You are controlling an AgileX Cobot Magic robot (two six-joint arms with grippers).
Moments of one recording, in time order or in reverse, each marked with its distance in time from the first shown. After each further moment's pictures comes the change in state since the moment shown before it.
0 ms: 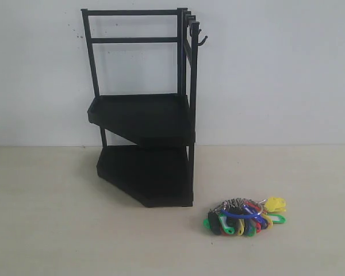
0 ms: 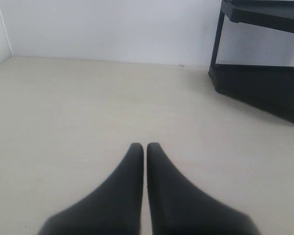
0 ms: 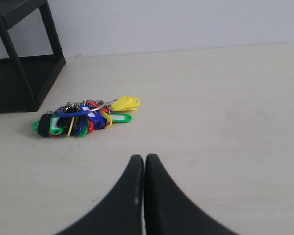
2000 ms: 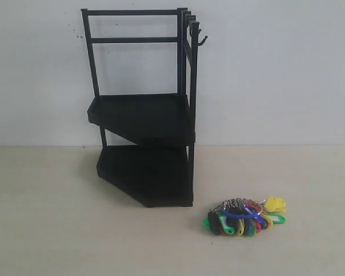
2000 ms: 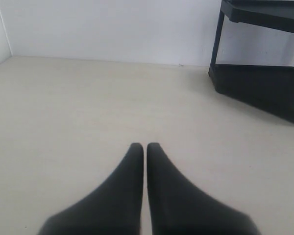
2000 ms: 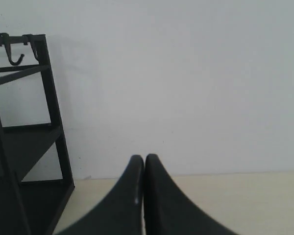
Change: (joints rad) left arm 0.000 0.000 0.000 0.000 0.000 0.000; right arm 0.000 0.762 -0.239 0.000 -0.841 0.011
